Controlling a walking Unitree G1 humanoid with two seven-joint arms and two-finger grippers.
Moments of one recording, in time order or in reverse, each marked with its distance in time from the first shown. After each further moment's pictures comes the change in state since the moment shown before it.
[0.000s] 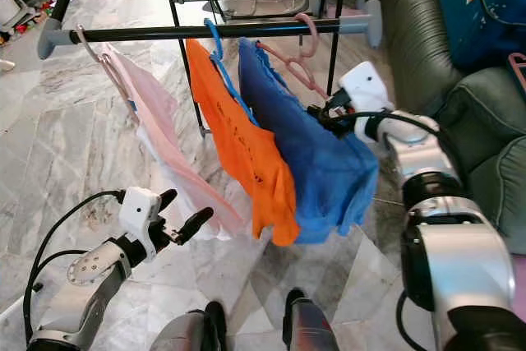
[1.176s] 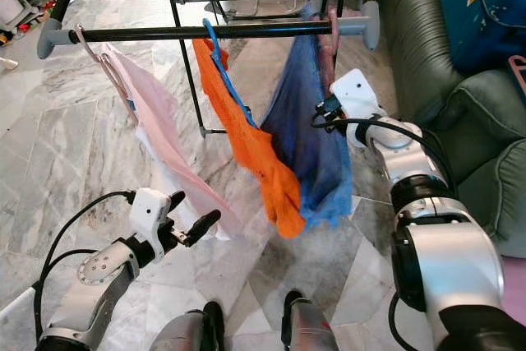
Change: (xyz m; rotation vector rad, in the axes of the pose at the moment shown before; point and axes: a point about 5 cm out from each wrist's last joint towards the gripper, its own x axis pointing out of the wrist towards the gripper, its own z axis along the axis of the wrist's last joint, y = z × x) left arm 0.008 -0.010 -0.003 0.005 0.005 -0.032; right arm 0.006 0.006 -0.009 -0.020 0.064 -0.097
